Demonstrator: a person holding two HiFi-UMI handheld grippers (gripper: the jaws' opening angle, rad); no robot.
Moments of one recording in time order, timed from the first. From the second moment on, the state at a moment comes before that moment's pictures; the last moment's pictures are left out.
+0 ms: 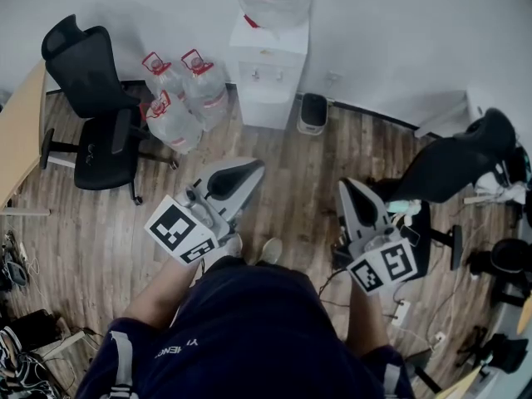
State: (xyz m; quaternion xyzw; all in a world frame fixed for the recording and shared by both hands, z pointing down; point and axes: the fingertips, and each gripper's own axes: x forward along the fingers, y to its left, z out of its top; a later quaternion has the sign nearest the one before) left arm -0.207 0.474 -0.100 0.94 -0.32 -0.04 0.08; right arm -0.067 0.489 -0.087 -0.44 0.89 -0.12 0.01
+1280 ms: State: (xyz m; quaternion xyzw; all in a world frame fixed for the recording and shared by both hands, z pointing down) left arm -0.143 0.298 -0.066 0.95 -0.29 -0.03 0.09; right arm 0.000 0.319 -0.049 -0.47 0.87 -0.14 0.01
